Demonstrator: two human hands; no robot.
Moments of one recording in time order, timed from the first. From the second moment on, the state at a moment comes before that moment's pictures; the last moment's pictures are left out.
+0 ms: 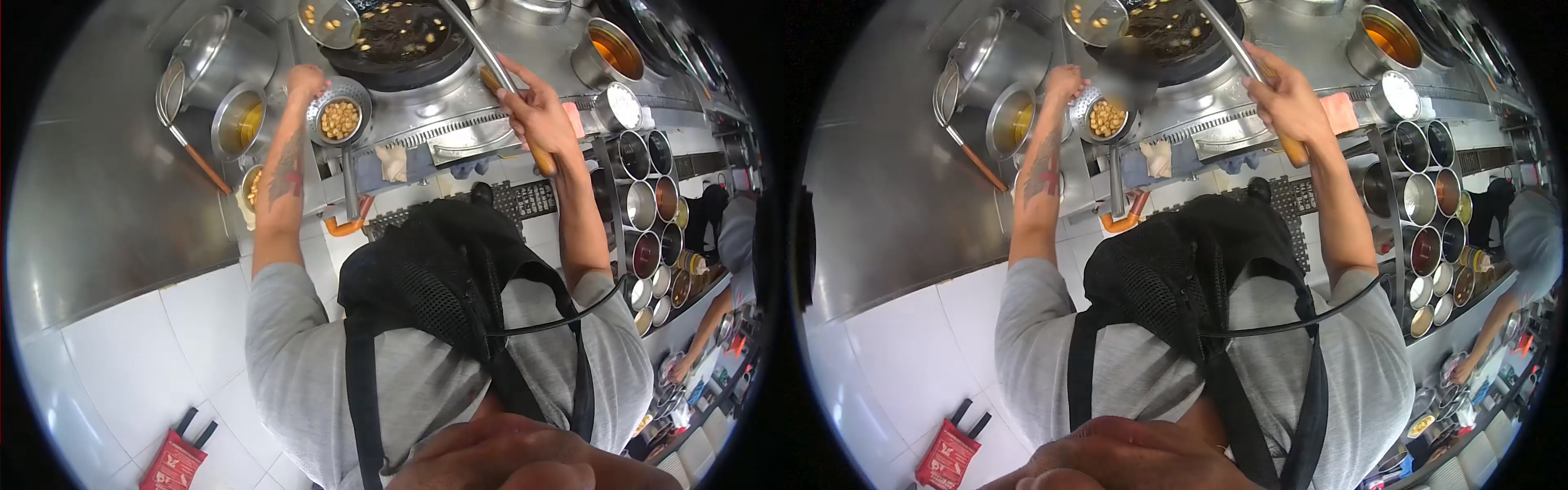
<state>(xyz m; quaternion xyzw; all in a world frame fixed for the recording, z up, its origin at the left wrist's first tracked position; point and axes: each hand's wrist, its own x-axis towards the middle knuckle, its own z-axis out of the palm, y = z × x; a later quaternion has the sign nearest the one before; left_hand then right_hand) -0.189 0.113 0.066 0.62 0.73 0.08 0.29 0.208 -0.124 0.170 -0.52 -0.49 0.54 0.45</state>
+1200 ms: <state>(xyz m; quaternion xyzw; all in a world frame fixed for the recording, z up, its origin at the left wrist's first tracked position) -0.113 0.082 0.019 0.40 0.34 0.23 0.82 0.238 -0.192 0.131 -0.56 -0.47 0.46 0.50</state>
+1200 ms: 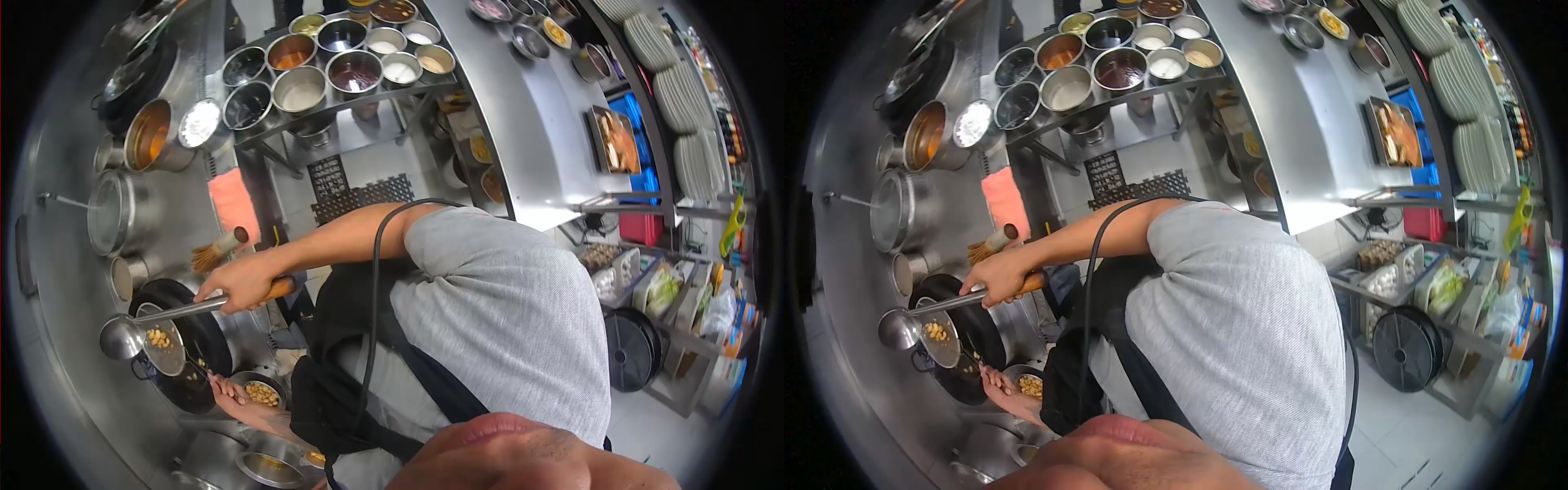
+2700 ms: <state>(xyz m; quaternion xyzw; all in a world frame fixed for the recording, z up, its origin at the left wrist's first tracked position) -0.045 0.092 -0.004 0.07 0.34 0.47 0.81 0.244 -0.146 0.124 -0.55 -0.39 0.53 0.51</state>
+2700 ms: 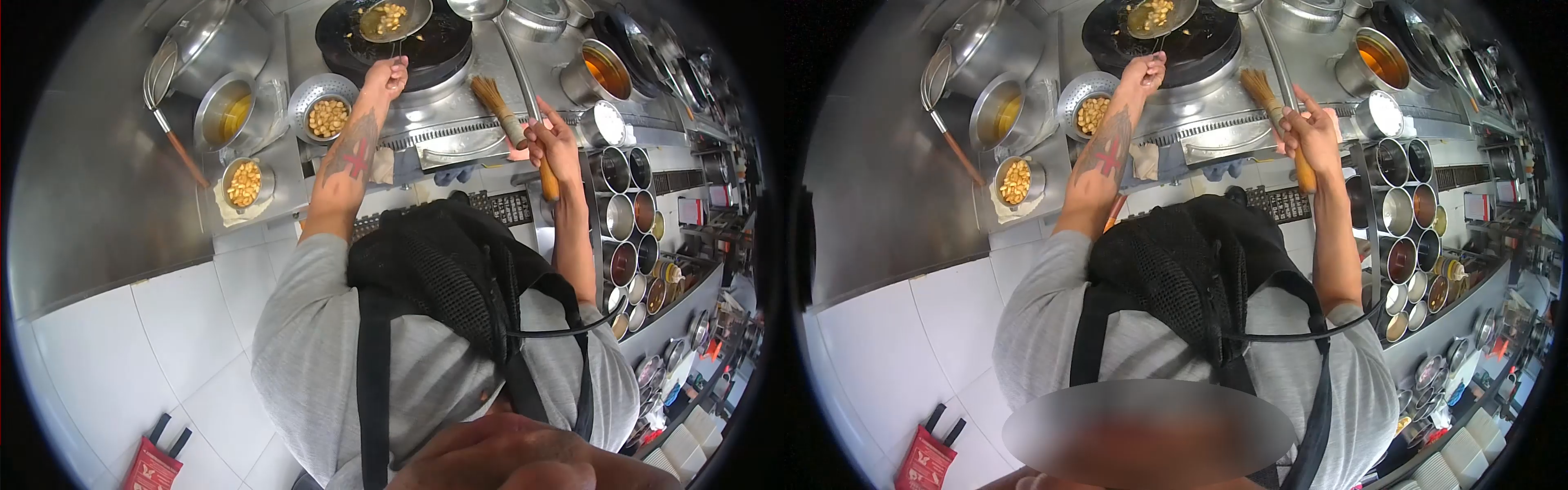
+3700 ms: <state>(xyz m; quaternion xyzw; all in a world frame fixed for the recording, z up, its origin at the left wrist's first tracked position) -0.230 0.100 0.132 0.48 0.67 0.07 0.56 0.254 -0.165 0.117 -0.49 -0.35 0.59 0.53</state>
